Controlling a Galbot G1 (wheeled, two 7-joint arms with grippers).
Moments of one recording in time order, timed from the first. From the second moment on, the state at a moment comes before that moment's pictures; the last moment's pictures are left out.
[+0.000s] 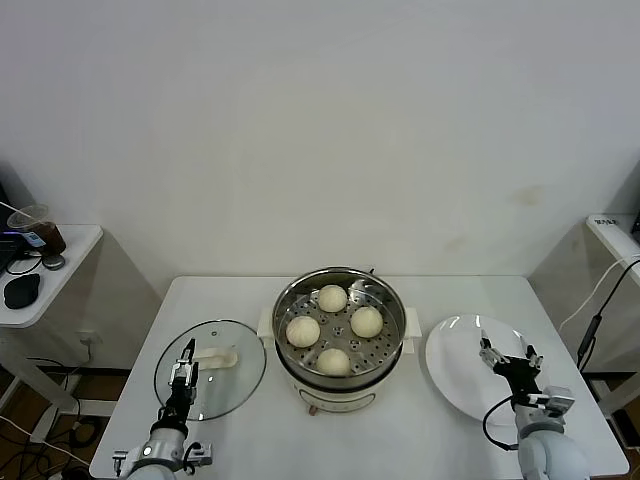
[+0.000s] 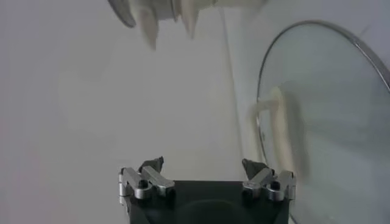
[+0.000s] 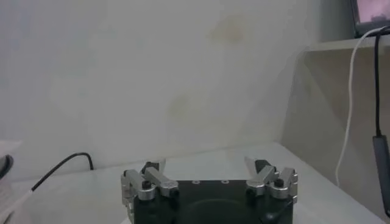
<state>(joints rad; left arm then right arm) 1.40 -1.21 -0.47 -1.65 1.35 0.16 -0.18 -1.34 1.27 0.74 1.69 0.44 -0.07 -0.03</state>
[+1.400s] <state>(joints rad) 1.12 -1.23 -0.37 -1.36 1.28 0.31 -0.15 -1.36 1.30 0.76 1.66 0.39 -0.02 0.00</state>
